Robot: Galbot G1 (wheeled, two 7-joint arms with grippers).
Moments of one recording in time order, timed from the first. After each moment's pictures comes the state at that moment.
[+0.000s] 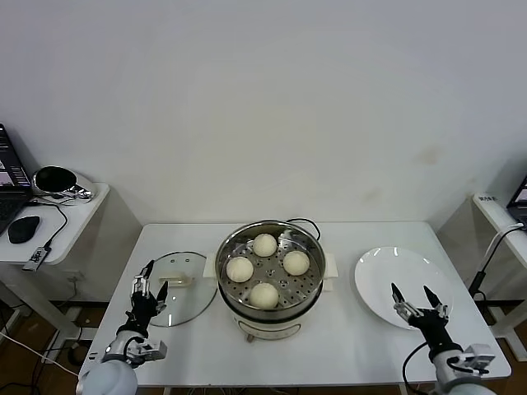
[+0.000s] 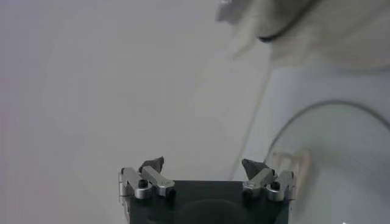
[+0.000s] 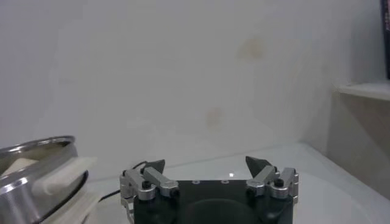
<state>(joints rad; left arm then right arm) 1.34 -1.16 -0.51 -1.72 1.01 0.04 -0.07 -1.57 1.22 0.77 1.89 0.63 -0.03 -0.12</state>
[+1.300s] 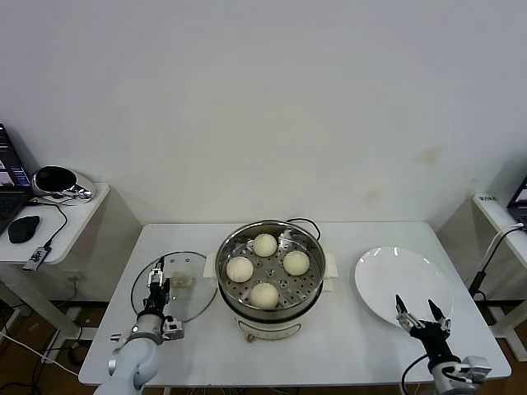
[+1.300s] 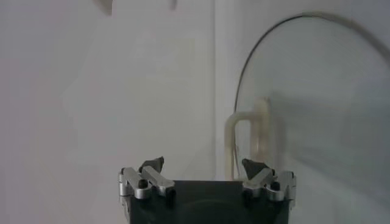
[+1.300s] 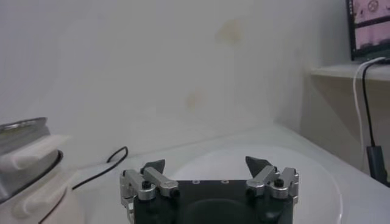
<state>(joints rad) 1.11 -1.21 -0.37 -1.43 1.20 0.20 -0.08 -1.58 1.27 0.79 1.84 0.58 -0.01 -0.10</state>
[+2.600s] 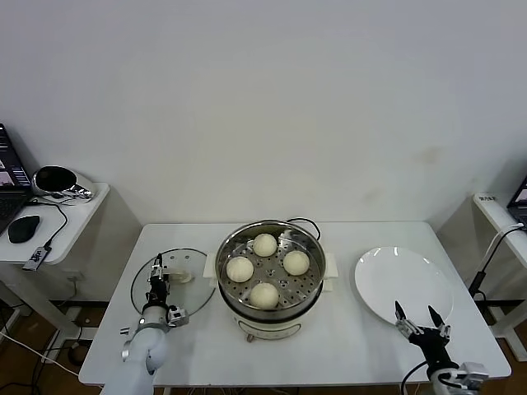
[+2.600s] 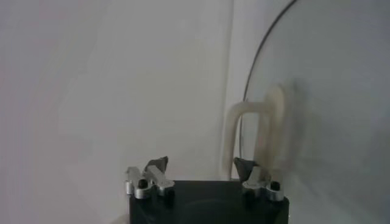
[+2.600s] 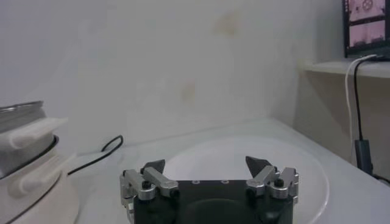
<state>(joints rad) 0.98 -1.27 -0.36 -1.19 1.14 0.21 -0.25 -1.60 1.29 0.79 1.85 0.53 0.00 -0.10</state>
